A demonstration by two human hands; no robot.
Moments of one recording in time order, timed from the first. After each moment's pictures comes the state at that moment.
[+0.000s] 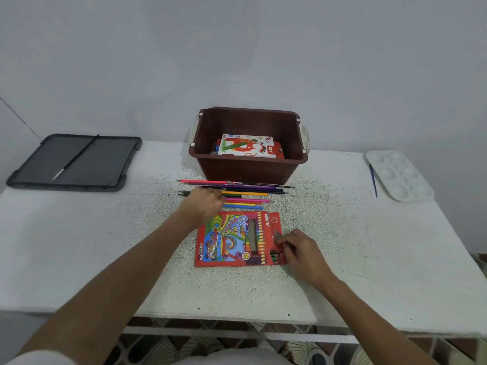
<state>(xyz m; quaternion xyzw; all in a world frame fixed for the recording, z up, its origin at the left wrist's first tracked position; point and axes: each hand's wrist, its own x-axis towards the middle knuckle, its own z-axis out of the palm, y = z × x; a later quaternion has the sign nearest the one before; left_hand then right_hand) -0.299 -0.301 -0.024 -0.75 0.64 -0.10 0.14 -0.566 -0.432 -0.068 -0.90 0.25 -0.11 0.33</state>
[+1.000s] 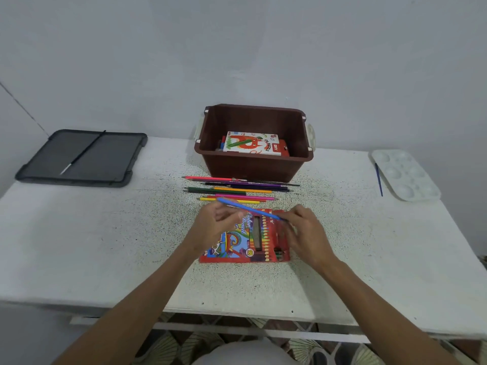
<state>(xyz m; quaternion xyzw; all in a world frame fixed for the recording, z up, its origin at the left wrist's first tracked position) -0.372 -0.263 -0.014 -0.68 0.31 0.31 -0.59 -0.542 -0.438 -0.033 -0.94 0.18 -0.21 0.21</state>
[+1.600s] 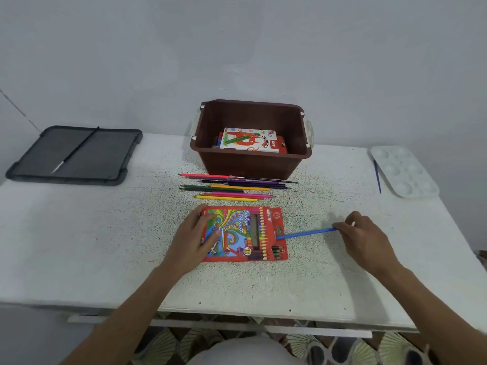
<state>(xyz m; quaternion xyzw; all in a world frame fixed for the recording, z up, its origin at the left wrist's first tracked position) -0.349 -0.220 -0.096 -0.85 0.45 0.05 -0.29 -0.633 -0.519 -0.036 -0.96 0.25 -0.12 0.02</state>
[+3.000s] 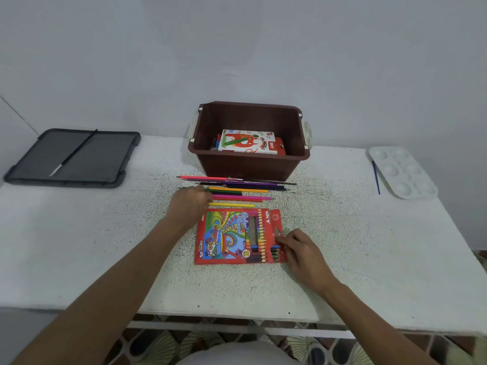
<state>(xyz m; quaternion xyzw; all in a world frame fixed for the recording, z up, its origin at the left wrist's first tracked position) -0.287 -0.277 -0.046 -0.85 0.51 -0.06 -0.09 -0.576 -0.427 -0.069 -0.94 0.19 -0.12 0.27</state>
